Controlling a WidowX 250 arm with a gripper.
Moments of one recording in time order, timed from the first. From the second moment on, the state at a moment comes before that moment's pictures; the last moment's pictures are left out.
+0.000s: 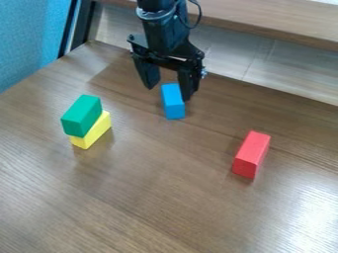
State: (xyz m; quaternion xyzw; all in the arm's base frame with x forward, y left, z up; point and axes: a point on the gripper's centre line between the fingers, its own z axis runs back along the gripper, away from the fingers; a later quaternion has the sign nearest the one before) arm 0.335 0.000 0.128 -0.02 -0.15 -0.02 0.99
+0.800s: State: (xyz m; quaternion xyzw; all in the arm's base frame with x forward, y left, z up) arm 0.286 0.033 0.145 -0.01 -0.18 0.02 0.98
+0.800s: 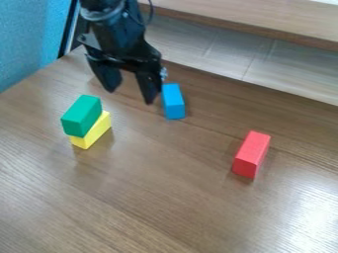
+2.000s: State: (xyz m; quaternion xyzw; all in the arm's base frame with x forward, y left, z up) arm 0.276 0.122 0.098 0.01 -0.14 0.12 0.98
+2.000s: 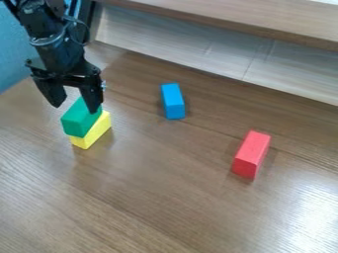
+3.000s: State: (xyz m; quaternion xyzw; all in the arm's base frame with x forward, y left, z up) arm 0.284 0.134 0.073 -0.01 -0.13 0.14 0.98
